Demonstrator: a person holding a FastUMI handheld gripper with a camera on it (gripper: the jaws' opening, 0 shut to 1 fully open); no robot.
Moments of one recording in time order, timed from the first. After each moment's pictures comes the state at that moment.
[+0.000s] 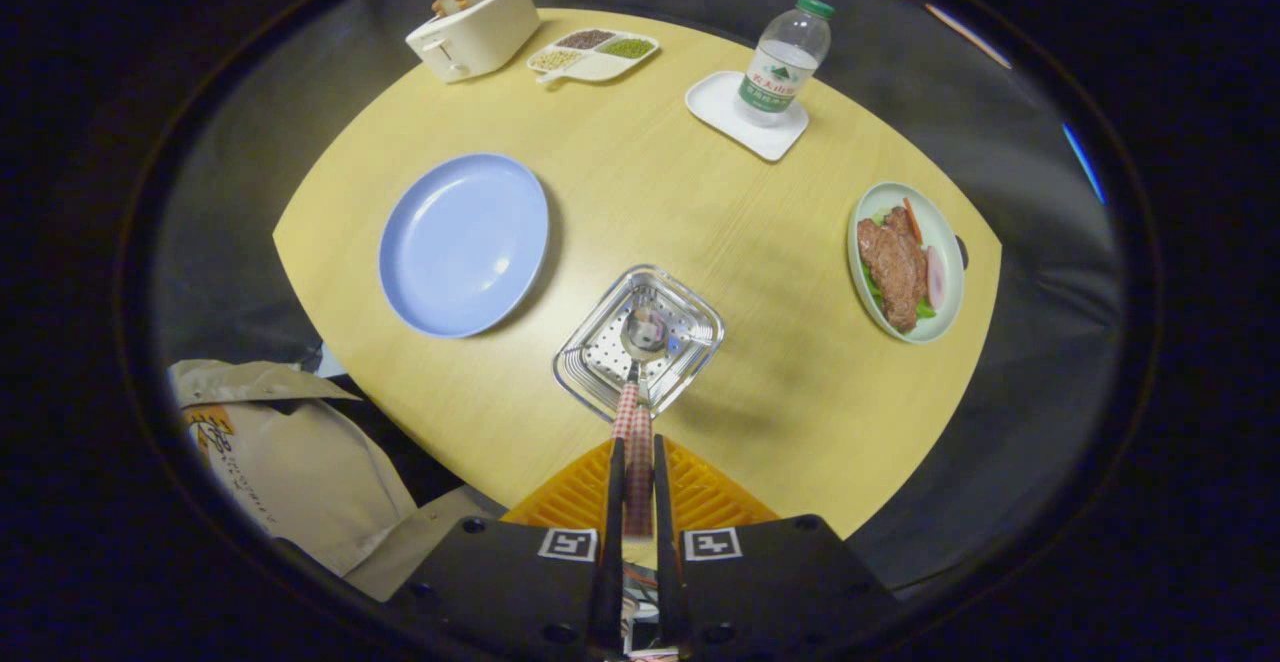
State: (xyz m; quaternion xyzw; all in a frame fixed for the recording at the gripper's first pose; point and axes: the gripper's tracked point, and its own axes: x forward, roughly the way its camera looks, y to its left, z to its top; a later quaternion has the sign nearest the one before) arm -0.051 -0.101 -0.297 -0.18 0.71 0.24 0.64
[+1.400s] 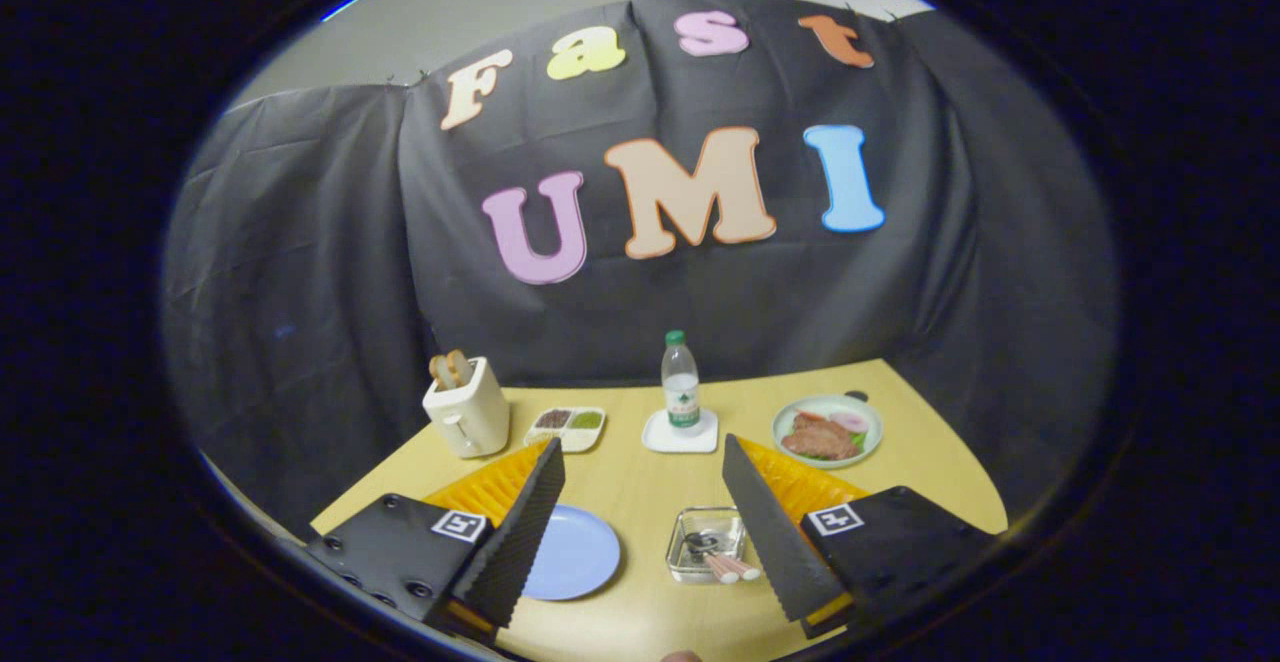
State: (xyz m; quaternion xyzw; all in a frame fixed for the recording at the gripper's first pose) arm -0.025 -0.056 -0.123 0.08 0.20 0.06 0.97
